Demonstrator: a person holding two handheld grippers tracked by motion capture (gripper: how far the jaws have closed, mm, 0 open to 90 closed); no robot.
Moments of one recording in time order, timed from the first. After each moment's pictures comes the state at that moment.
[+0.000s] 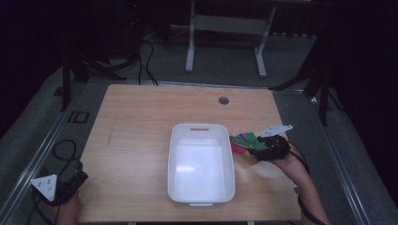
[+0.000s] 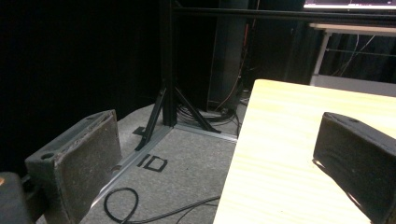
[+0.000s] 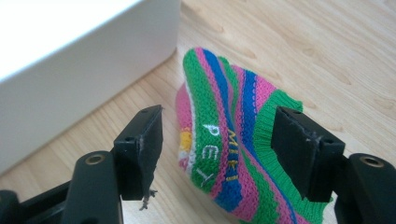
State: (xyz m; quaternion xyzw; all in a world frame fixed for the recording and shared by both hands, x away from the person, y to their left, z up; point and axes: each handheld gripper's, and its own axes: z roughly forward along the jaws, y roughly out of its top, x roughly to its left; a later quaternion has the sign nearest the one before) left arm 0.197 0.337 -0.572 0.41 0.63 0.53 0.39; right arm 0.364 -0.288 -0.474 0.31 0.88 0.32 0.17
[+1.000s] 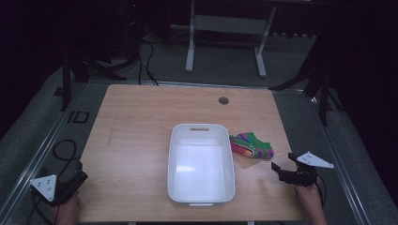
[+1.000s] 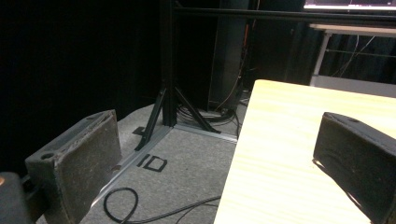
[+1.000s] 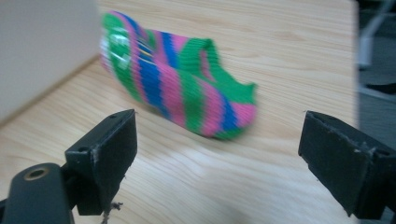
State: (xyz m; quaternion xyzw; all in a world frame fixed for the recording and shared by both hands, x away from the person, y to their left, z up) left arm 0.196 0.338 -0.572 0.41 0.63 0.53 0.39; right arm 0.295 -0.381 -0.533 0.44 0.75 0.43 0.25
